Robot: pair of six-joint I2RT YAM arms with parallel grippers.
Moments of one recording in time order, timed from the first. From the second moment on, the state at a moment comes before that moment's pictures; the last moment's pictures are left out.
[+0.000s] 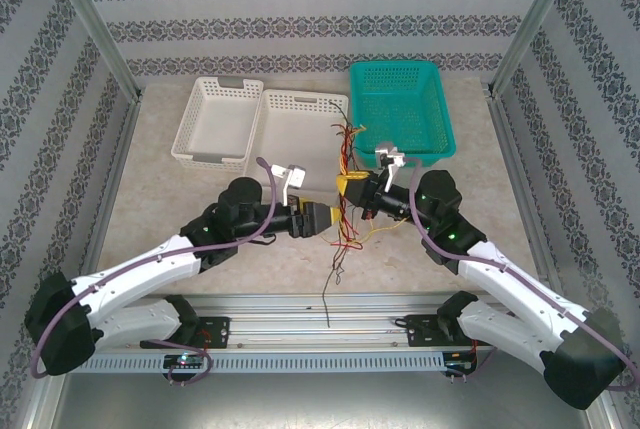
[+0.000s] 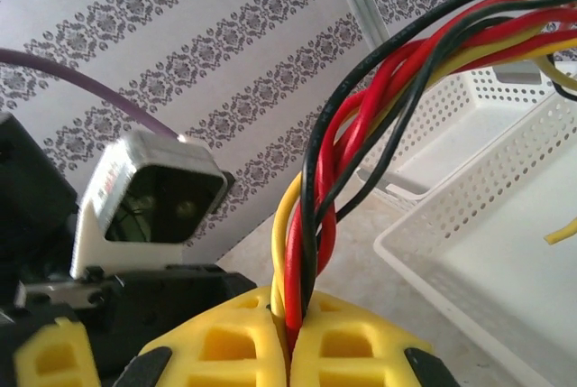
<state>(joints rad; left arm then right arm) -0.80 1.09 0.71 0.16 0.43 -0.79 0.59 0.92 0.61 0.30 -0.51 0.54</state>
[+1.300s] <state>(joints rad) -0.81 1.19 0.57 0.61 0.42 -0.81 0.54 0.96 0.64 0.35 -0.56 0.71</state>
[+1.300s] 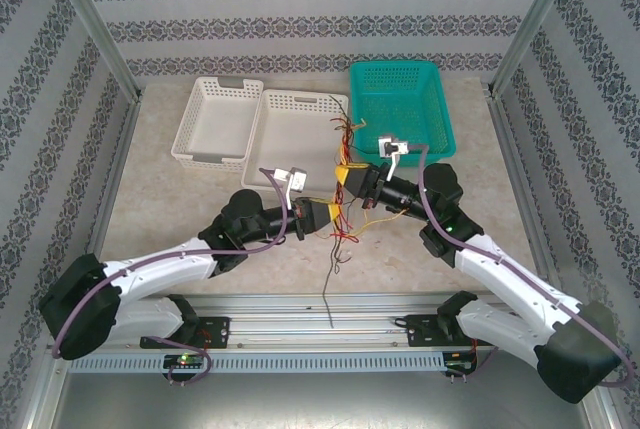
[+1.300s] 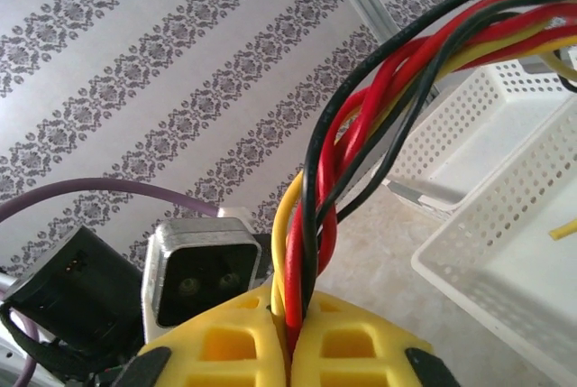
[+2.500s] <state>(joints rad) -0.81 1.09 0.60 0.25 0.28 -0.71 0.67 1.00 0.63 0.09 -0.49 0.50</state>
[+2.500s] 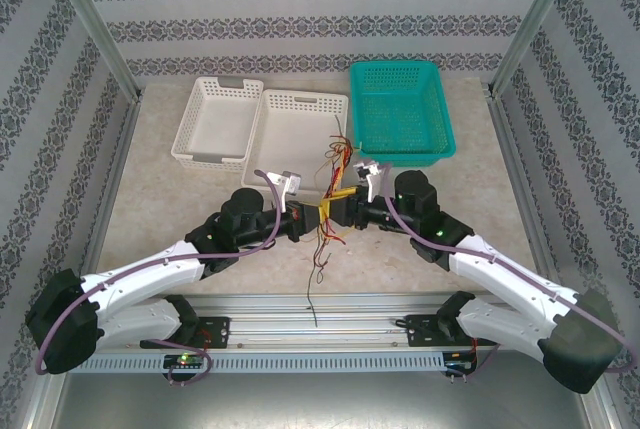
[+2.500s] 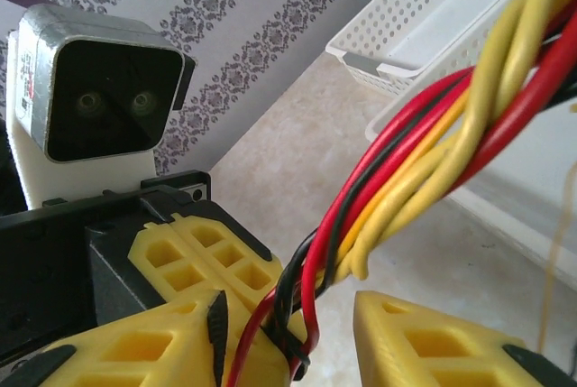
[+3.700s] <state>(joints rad) -0.65 0.83 0.90 -0.57 0.08 -0.45 0.31 0.67 0.61 -0.25 -0.31 0.45</state>
